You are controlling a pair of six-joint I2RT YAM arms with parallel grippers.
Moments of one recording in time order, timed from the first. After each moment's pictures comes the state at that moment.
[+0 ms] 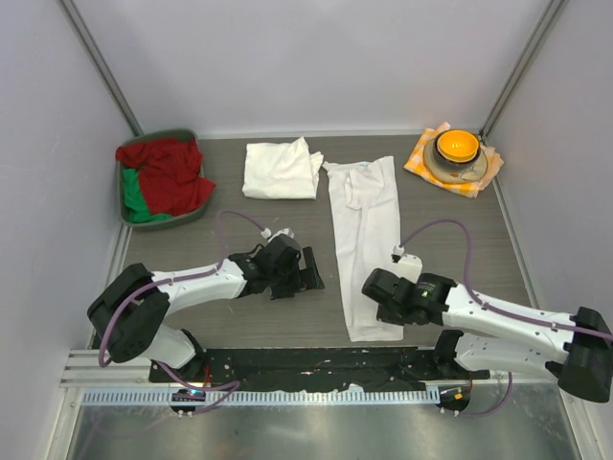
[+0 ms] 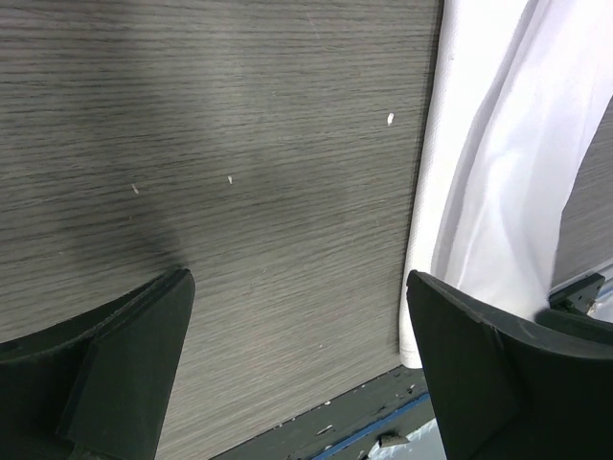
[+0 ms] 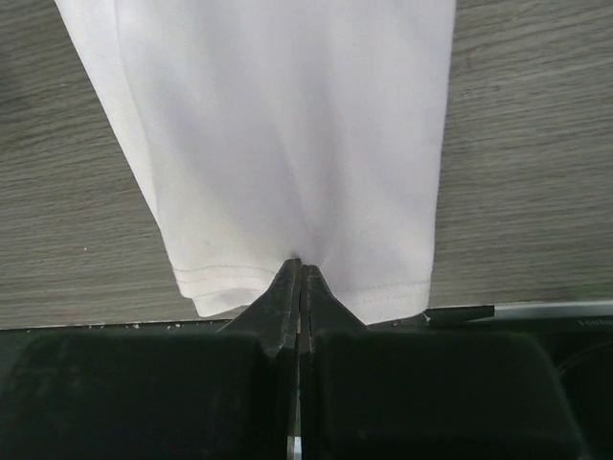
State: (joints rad) left arm -0.87 1.45 0.72 -0.20 0.02 -1.02; right arm 1.05 1.03 0.64 -0.90 0.34 1.20
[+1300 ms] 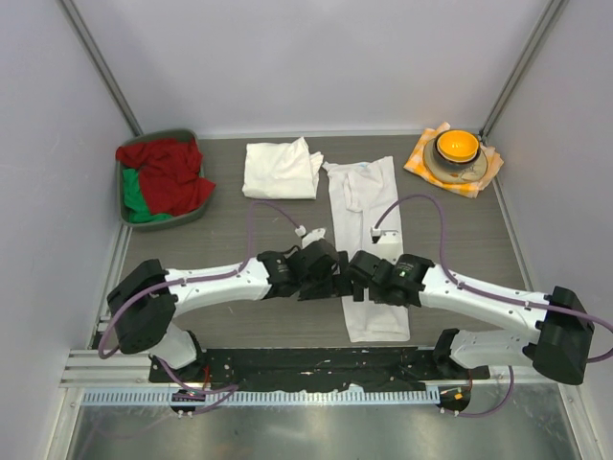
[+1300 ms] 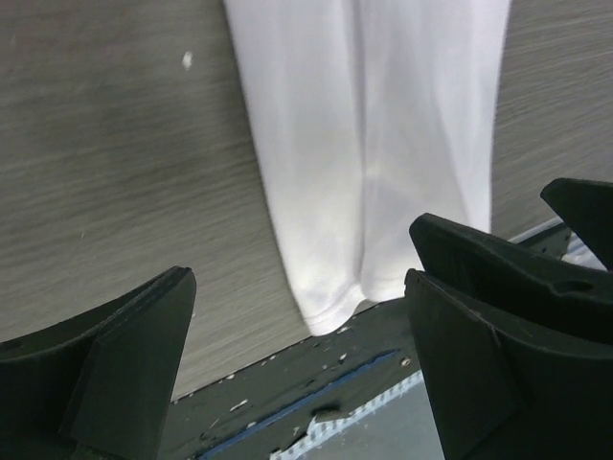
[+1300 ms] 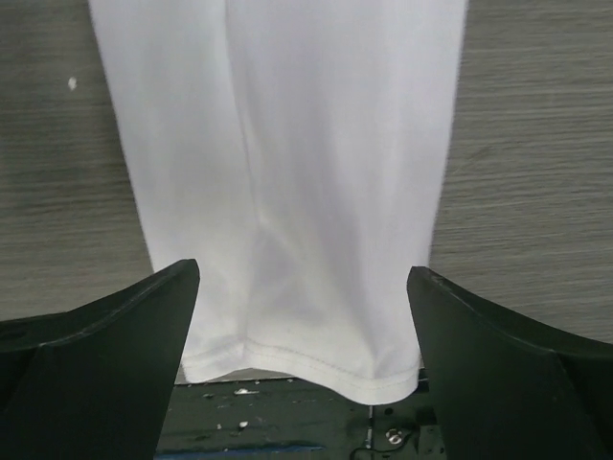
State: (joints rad) left arm -1.08 1.56 1.02 -0.35 -0.08 -1.06; right arm 1.02 1.18 0.85 -0.98 0.56 0.96
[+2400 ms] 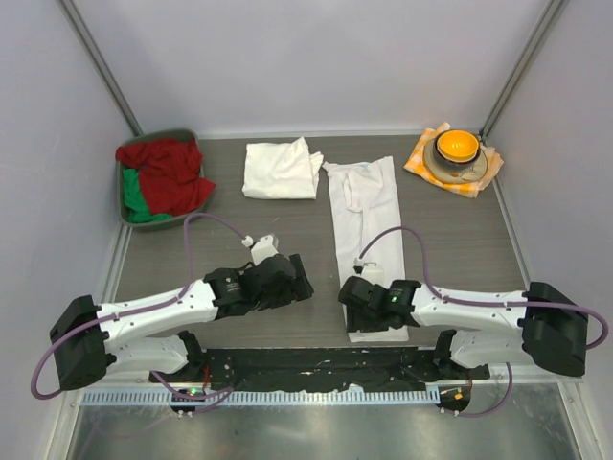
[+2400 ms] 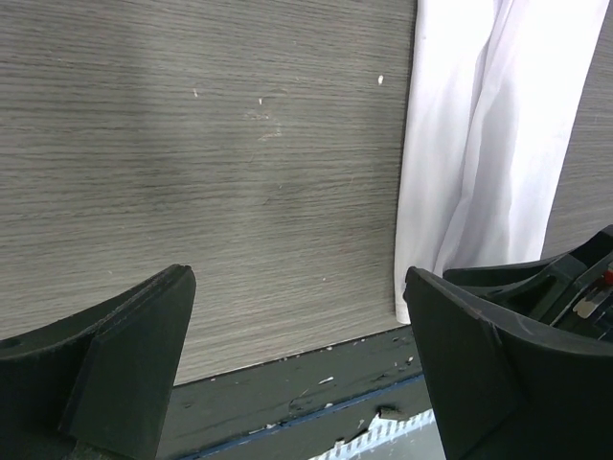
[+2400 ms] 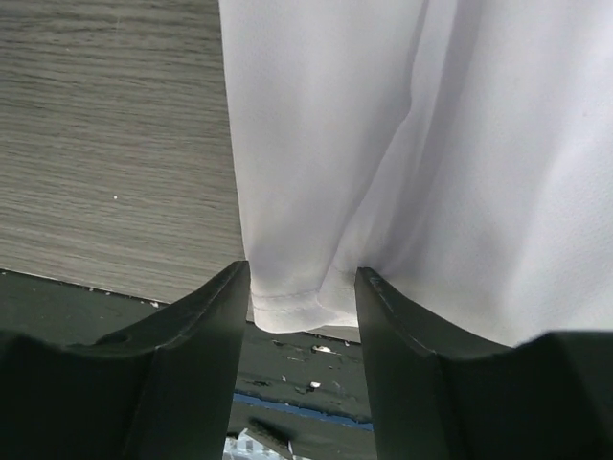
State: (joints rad) left arm -1.07 1.14 0.73 -0.49 -0.30 -1.18; right arm 1.14 1.20 0.61 -0.63 0.22 1.05
